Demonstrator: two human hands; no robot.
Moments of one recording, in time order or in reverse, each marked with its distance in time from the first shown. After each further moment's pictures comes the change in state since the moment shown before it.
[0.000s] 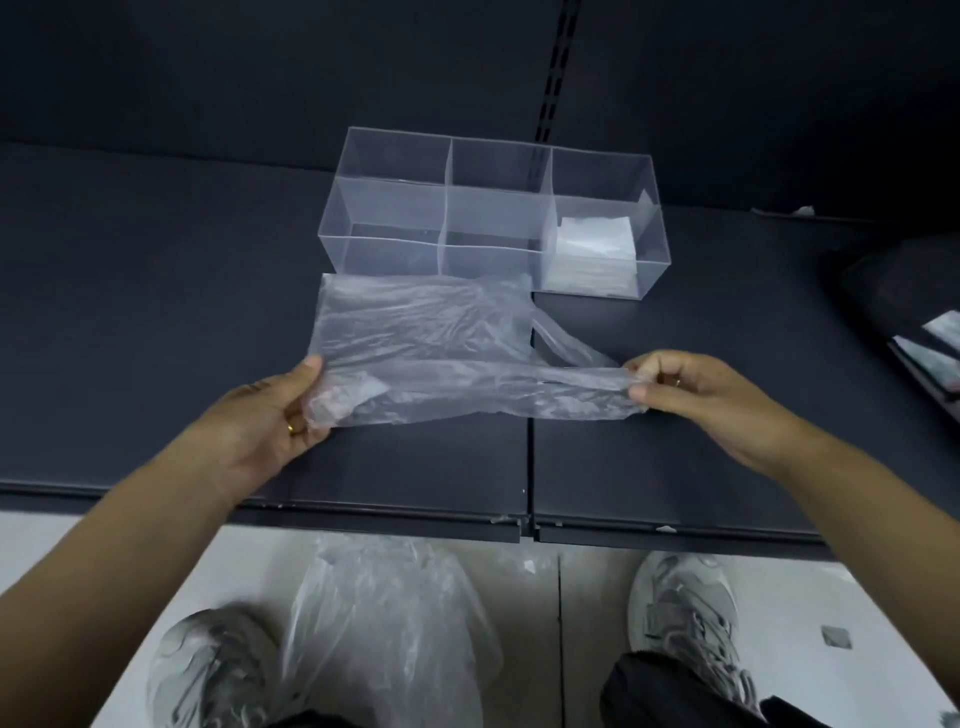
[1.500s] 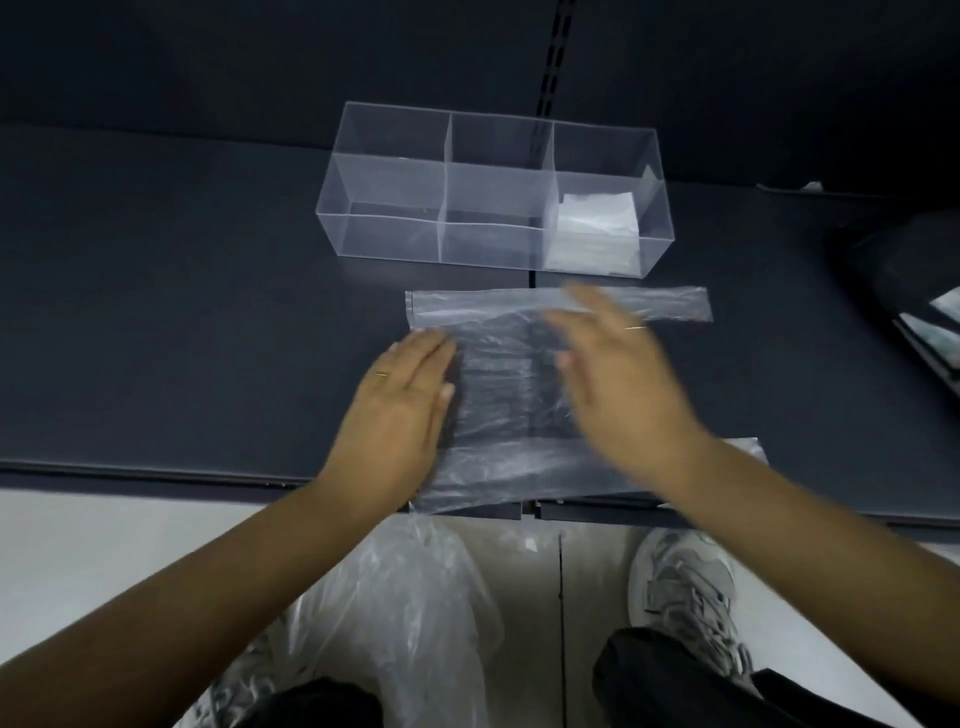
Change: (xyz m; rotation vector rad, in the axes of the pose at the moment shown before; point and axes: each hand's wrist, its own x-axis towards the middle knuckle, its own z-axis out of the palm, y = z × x) left_hand -0.030 -0.052 0.064 1.329 -0.022 1.085; right_hand 0.004 -0.035 0.081 -0.901 0.390 -0.258
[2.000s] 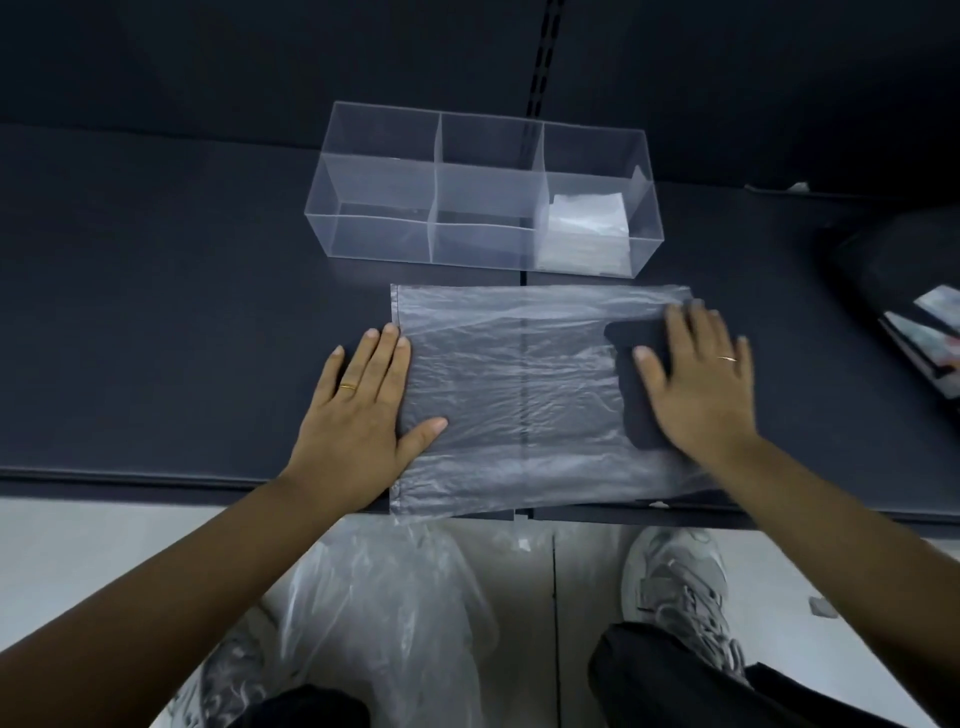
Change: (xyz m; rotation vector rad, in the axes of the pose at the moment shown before) left_hand -0.005 -0.036 0.015 0.384 -0.304 -0.086; right_hand -0.010 0.118 0.038 -0.253 -0.034 0.412
